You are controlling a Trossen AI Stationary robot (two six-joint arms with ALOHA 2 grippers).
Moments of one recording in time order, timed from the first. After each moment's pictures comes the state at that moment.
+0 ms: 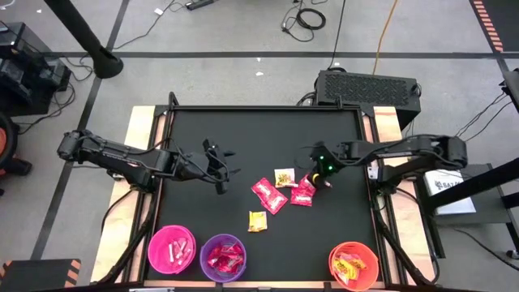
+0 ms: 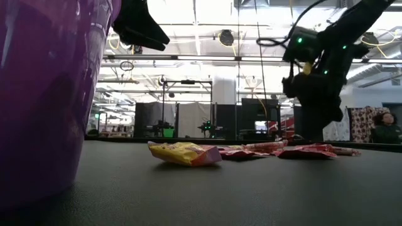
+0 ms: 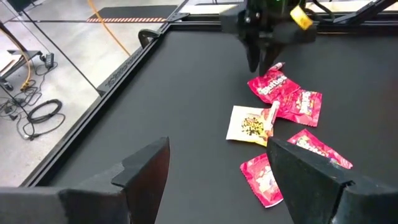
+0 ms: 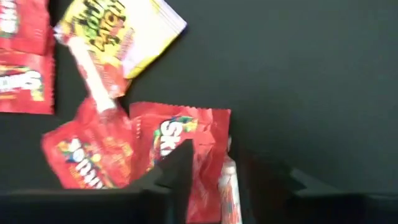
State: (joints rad) left arm -0.14 1.16 0.81 -0.15 -0.47 -0.09; right arm -0.23 1.28 0.58 -0.44 -0.08 0.55
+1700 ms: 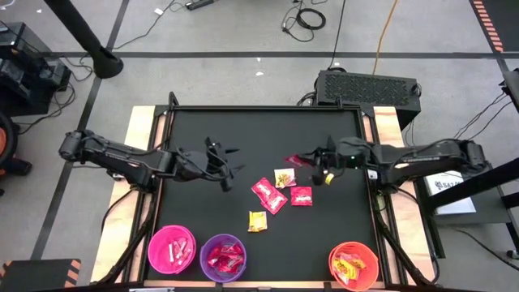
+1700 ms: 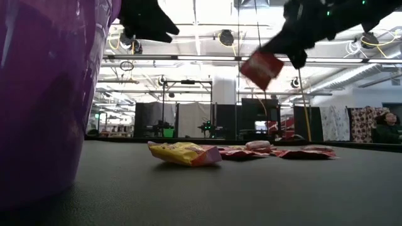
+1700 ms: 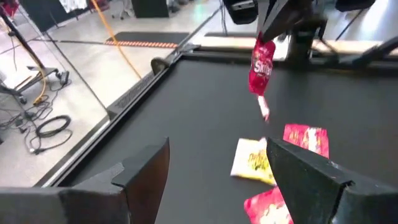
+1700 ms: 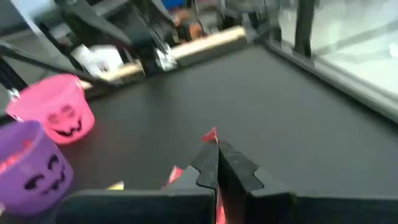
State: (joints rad) left arm -0.14 1.20 0.81 0.01 -0.52 -0.07; right arm -0.06 0.96 0.58 0.07 0.14 0.31
